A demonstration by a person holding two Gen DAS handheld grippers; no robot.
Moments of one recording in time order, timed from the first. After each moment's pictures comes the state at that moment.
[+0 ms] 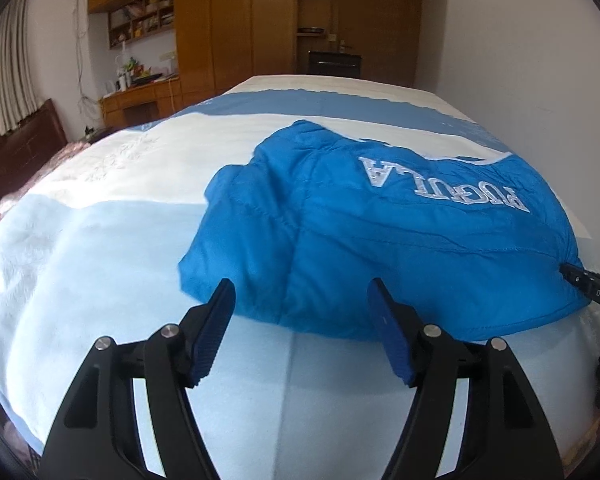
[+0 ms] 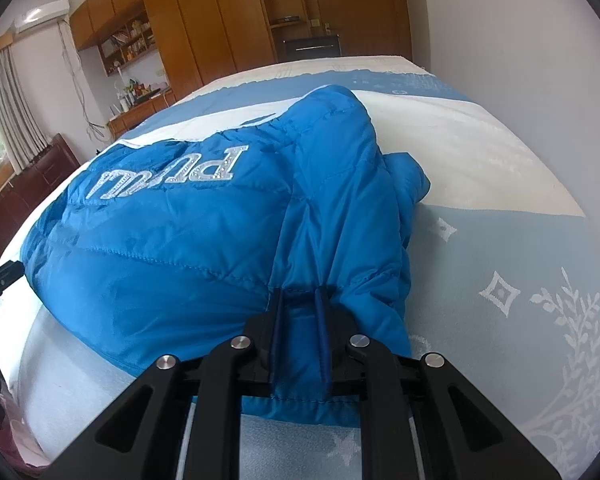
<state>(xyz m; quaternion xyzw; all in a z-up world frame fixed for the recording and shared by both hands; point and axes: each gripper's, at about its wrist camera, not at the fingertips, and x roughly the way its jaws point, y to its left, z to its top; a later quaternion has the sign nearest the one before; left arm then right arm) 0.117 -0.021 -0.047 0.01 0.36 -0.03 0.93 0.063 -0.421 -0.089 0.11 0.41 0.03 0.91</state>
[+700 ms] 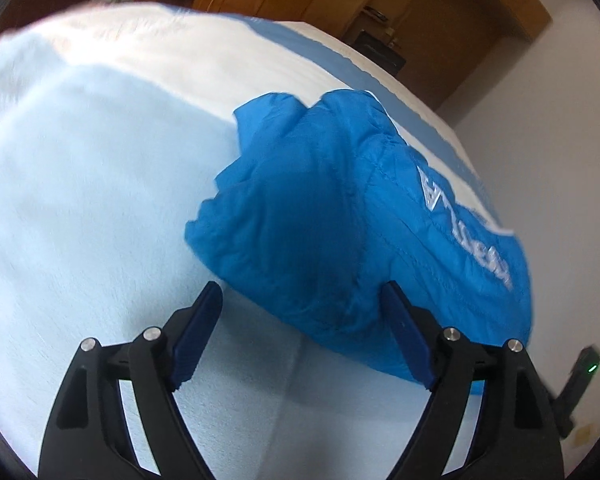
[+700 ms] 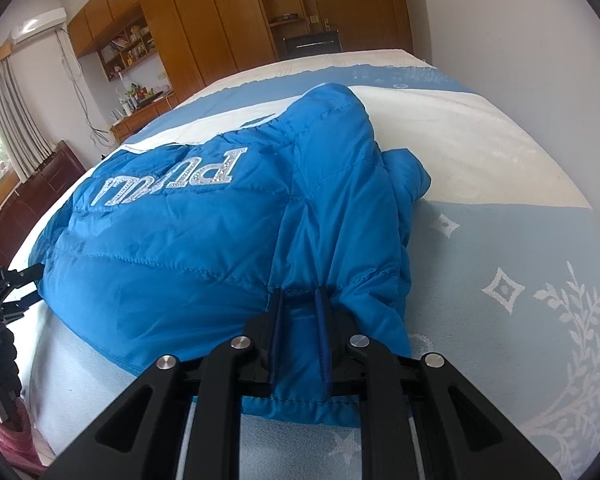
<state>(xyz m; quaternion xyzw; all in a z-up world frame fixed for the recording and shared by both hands) 0.151 0.044 -0.088 -0.25 0.43 -0.05 0.87 0.067 -0.425 -0.090 0.13 0.41 0.04 0.90</state>
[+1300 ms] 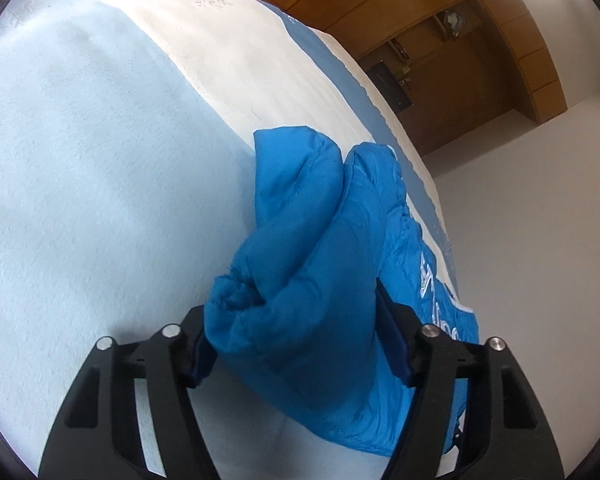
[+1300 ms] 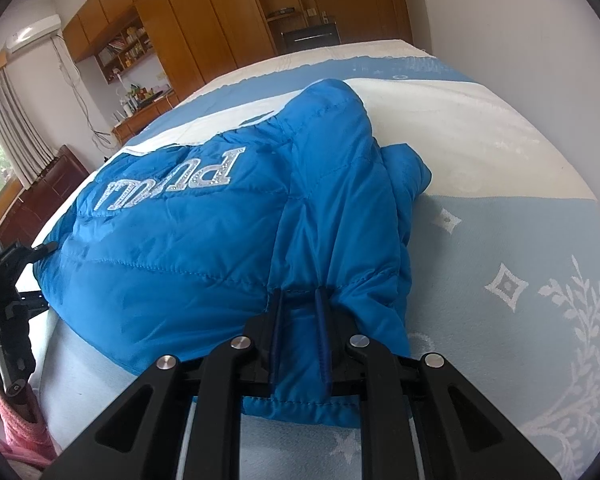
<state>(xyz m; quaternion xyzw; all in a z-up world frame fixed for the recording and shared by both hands) 0.181 0.078 -0.106 -0.40 0.39 -0.07 0.83 0.072 -0.425 -0.088 0.14 0.42 0.05 0.89</state>
